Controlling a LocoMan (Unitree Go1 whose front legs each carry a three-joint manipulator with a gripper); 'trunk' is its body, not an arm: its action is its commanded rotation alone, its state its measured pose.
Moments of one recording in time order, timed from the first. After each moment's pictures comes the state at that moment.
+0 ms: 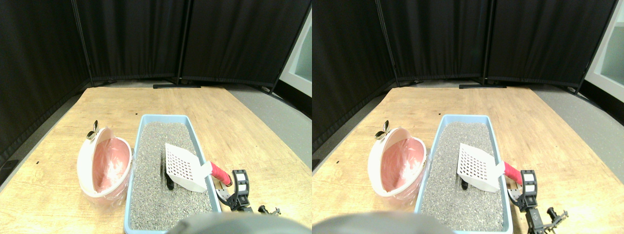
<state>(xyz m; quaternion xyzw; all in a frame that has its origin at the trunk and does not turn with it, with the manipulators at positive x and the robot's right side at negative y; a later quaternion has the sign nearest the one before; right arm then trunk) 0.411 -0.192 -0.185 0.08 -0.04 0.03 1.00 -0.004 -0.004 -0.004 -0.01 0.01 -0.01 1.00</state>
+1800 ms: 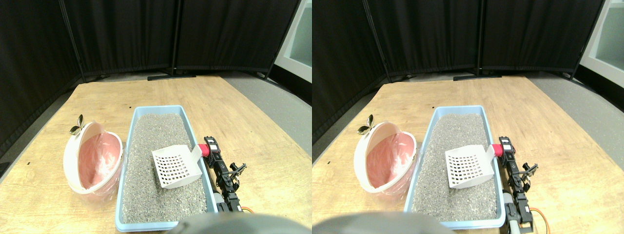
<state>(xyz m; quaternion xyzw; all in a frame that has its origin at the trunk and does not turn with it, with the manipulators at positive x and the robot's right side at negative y) 0.483 -0.195 -0.201 0.09 -0.03 0.03 1.00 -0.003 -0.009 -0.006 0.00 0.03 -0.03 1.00</state>
